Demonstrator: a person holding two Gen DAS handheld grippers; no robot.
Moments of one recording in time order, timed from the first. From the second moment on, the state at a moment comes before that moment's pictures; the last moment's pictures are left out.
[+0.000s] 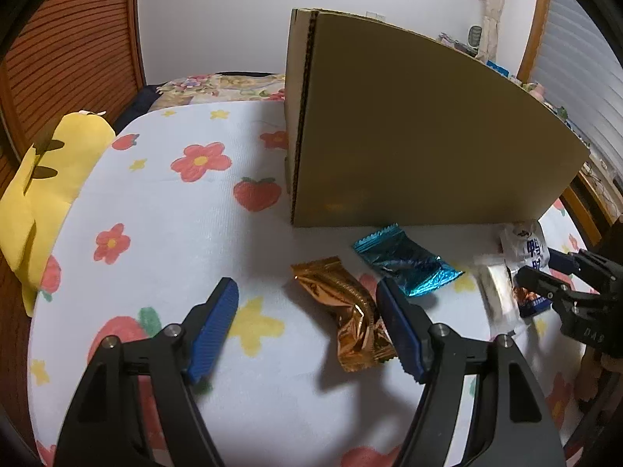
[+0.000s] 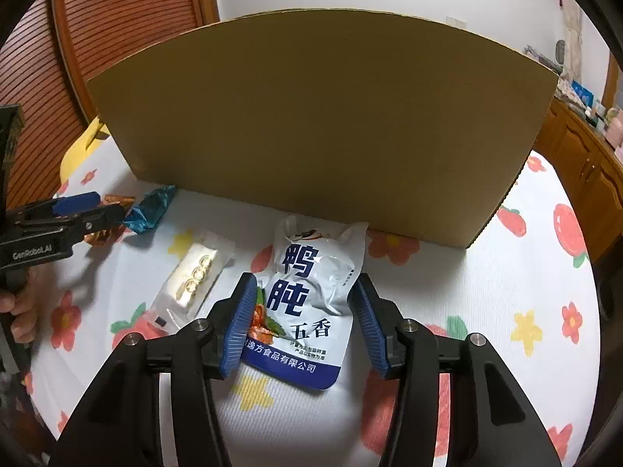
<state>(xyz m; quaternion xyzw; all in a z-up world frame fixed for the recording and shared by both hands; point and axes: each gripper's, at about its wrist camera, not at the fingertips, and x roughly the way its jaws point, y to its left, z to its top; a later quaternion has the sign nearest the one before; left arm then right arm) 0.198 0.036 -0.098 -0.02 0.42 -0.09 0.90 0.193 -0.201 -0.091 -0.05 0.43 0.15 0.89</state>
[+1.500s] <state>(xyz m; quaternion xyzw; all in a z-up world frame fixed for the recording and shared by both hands) 0.138 0.026 -0.068 -0.02 0.37 -0.15 0.92 0.191 -0.186 -0.092 -0.09 0.42 0.15 0.89</state>
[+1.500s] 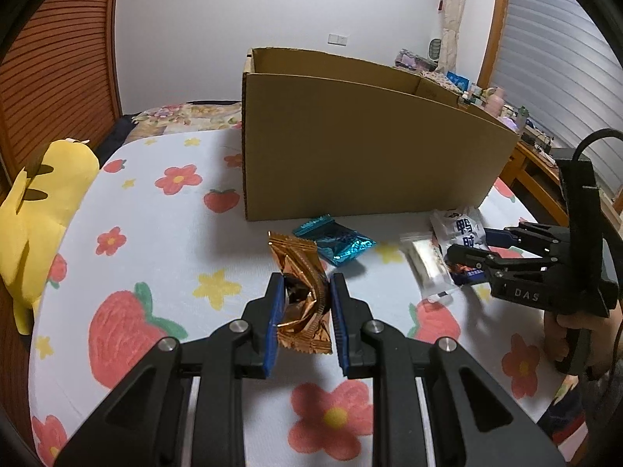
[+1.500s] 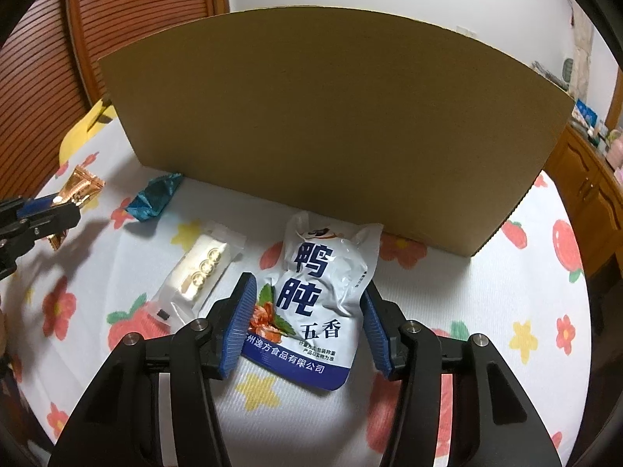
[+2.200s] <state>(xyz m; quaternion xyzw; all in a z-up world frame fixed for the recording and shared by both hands) 0.130 0.016 -0.067 -0.01 0.36 -0.15 0.92 0.147 -0.203 -0.071 -0.05 0.40 0.20 0.89</state>
